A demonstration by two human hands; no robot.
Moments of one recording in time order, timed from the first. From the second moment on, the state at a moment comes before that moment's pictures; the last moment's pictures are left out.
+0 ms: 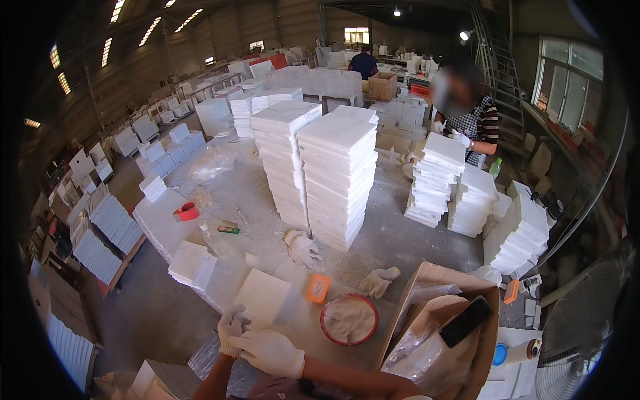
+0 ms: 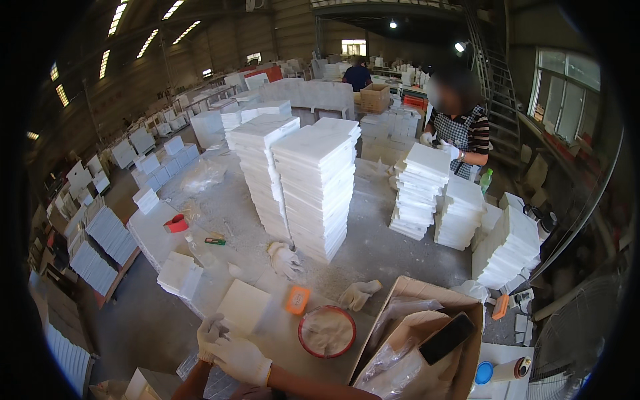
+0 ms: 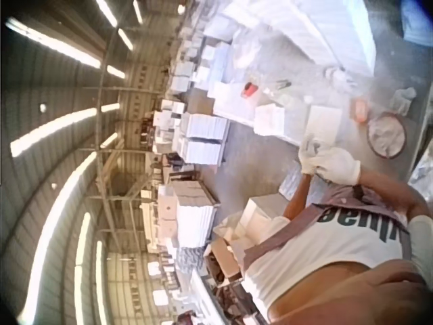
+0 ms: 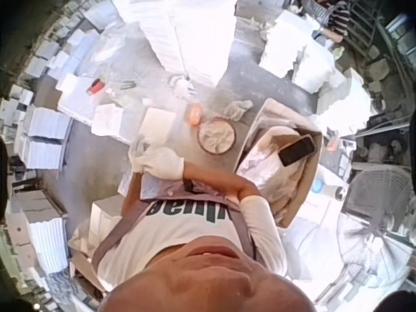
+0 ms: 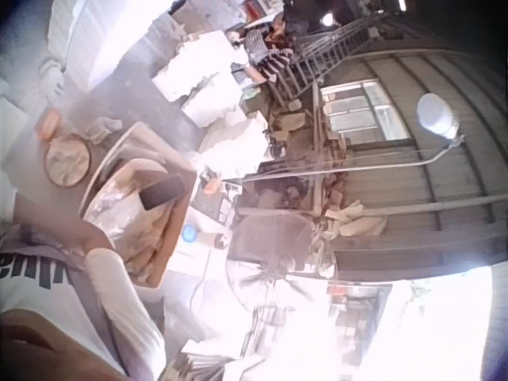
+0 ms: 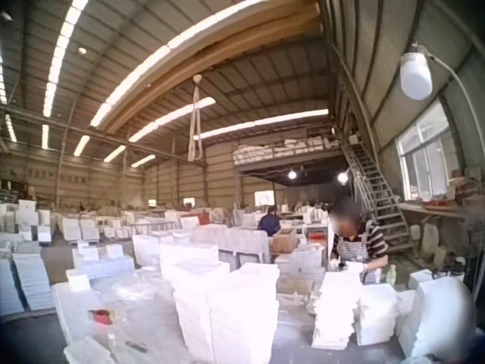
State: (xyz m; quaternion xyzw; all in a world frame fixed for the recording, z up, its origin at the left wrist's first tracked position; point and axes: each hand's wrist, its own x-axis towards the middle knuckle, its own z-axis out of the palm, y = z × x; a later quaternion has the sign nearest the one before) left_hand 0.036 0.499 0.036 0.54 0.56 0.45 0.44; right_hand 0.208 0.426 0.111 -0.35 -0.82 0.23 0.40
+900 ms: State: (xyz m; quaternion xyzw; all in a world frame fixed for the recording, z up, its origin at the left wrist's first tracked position) left_hand 0.062 0.486 -0.056 0.71 0.39 0.33 0.48; right_hand 0.242 0.454 0.125 -0.42 -0.76 0.22 0.45
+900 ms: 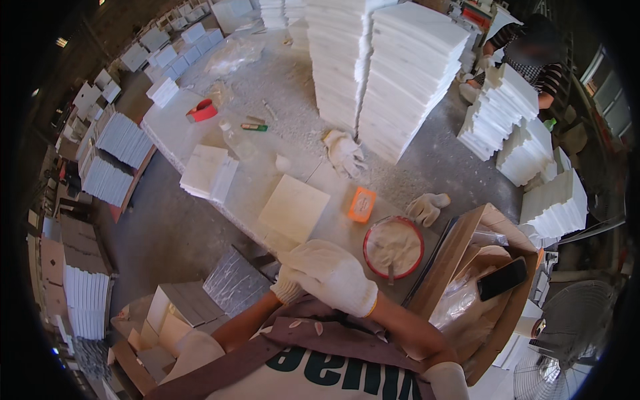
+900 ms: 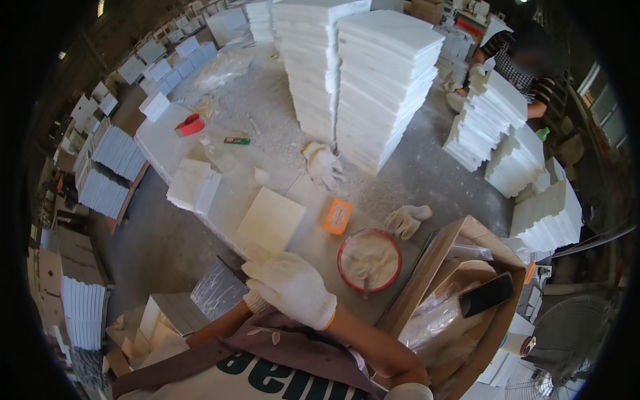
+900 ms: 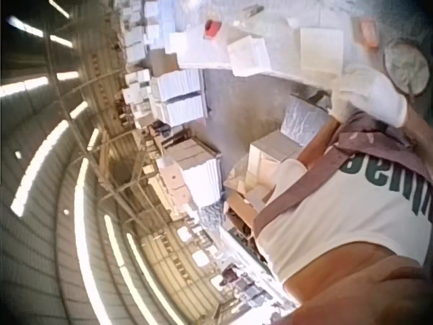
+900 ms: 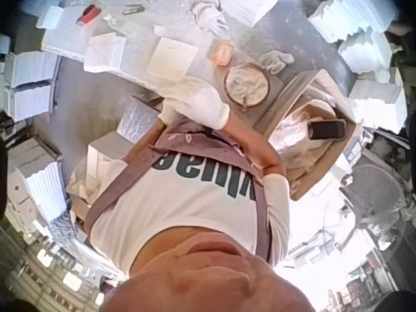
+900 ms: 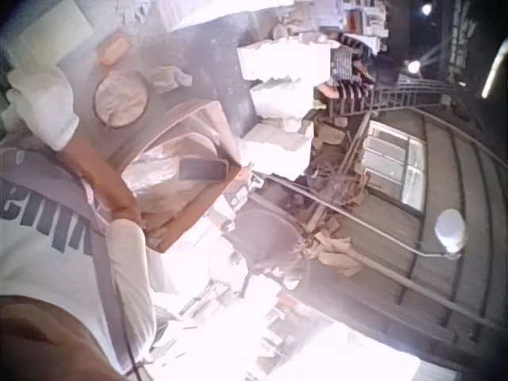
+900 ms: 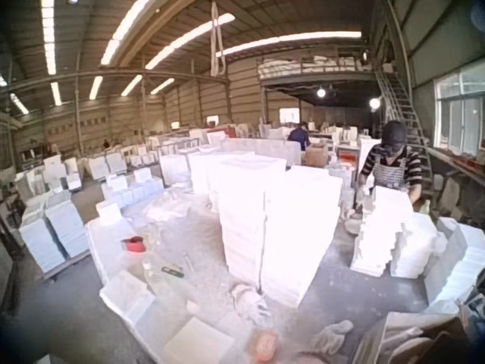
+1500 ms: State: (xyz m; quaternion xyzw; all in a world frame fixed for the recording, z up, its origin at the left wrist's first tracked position) left_hand 0.025 0.637 0.026 0.92 0.32 0.22 0.12; right_hand 0.237 0.472 0.079 -0.59 -0.62 0.43 0.30
